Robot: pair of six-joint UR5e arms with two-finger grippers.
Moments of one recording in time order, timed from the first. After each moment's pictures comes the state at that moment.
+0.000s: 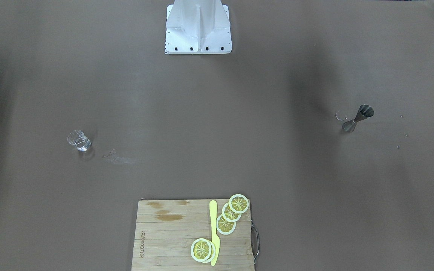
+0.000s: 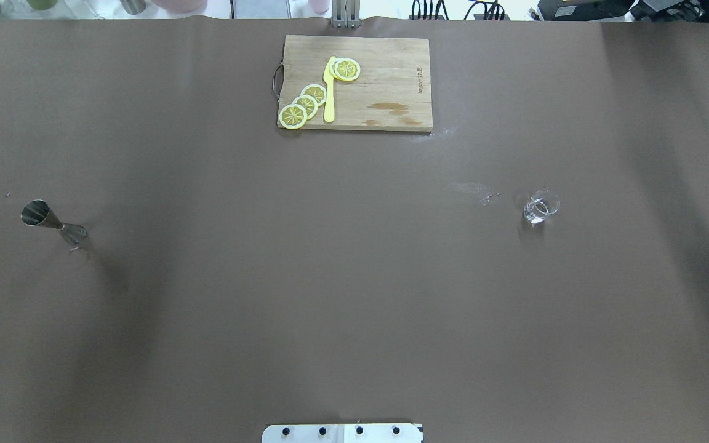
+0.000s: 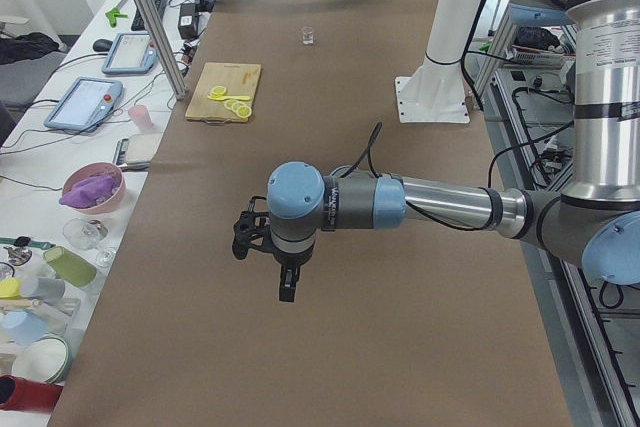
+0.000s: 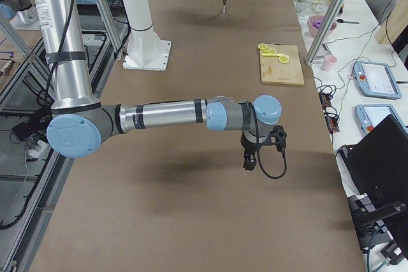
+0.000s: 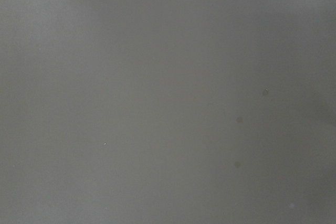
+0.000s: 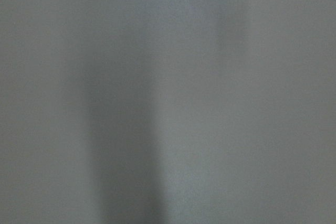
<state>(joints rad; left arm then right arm) -1.71 -1.47 -1.82 -1.44 -2.37 0.14 1.49 -1.44 1.56 -1.67 2.37 0.05</state>
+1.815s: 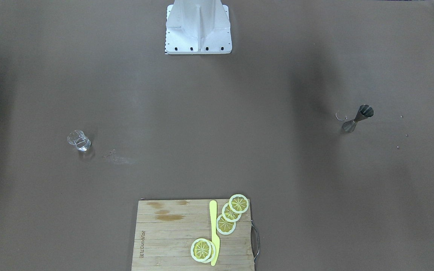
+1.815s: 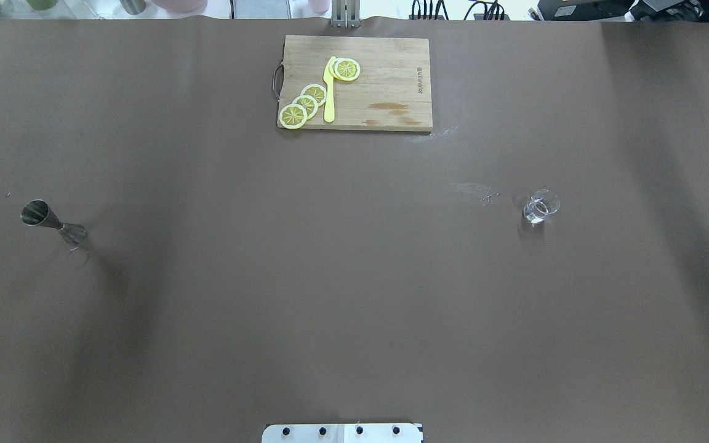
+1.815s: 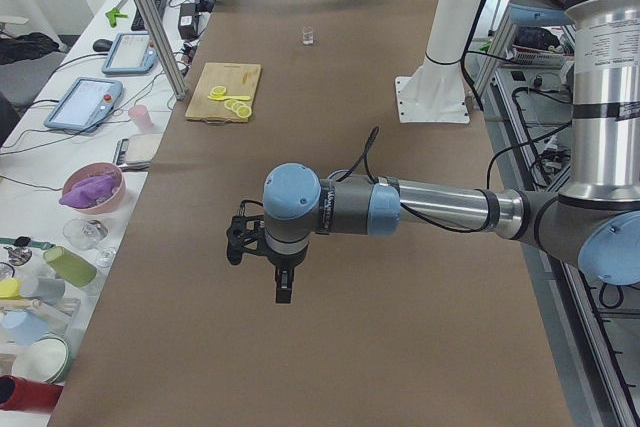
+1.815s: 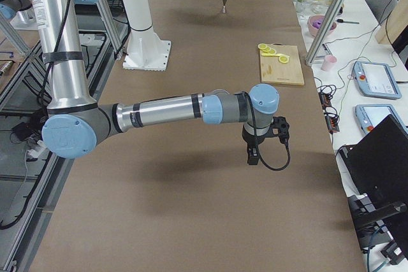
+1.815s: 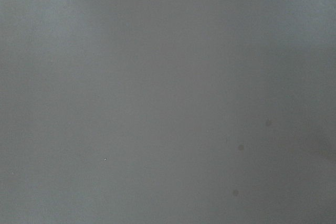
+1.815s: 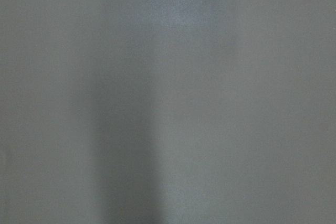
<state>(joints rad) -1.70 -1.48 -1.78 -1.52 -2.37 0.00 1.53 -1.44 1.64 -1.66 2.36 0.05</state>
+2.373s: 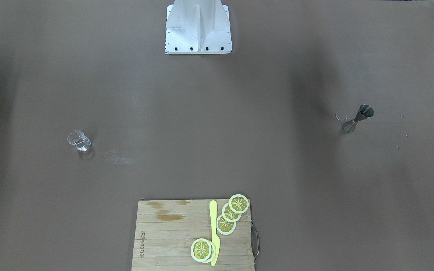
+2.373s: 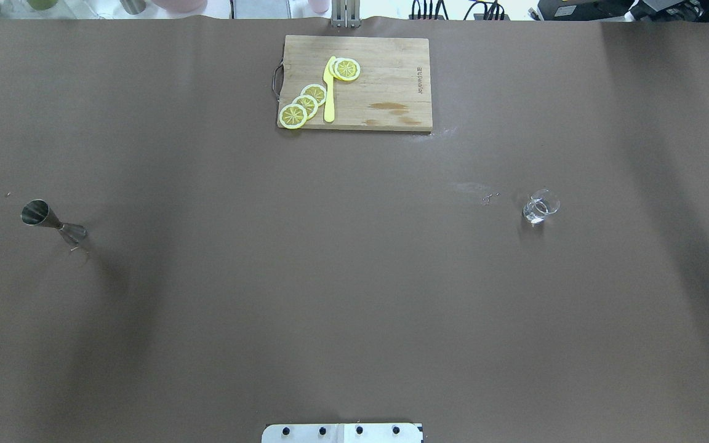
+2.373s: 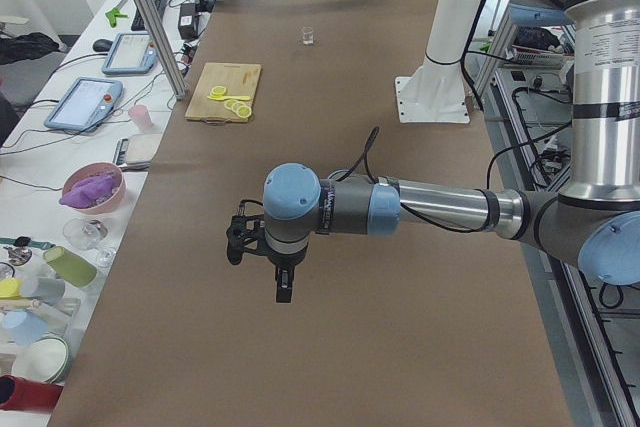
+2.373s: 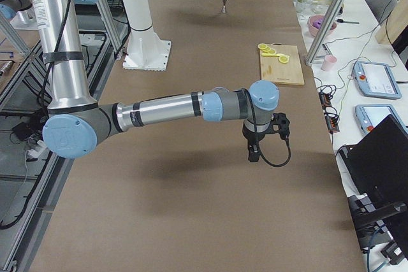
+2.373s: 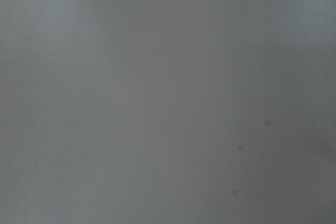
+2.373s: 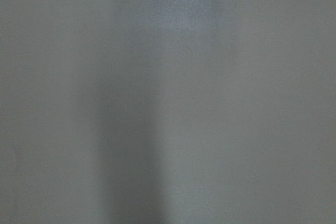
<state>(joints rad) -1.70 -1.48 -1.78 -1.52 -2.37 -0.01 1.52 -1.44 1.66 -1.66 2.36 0.06</state>
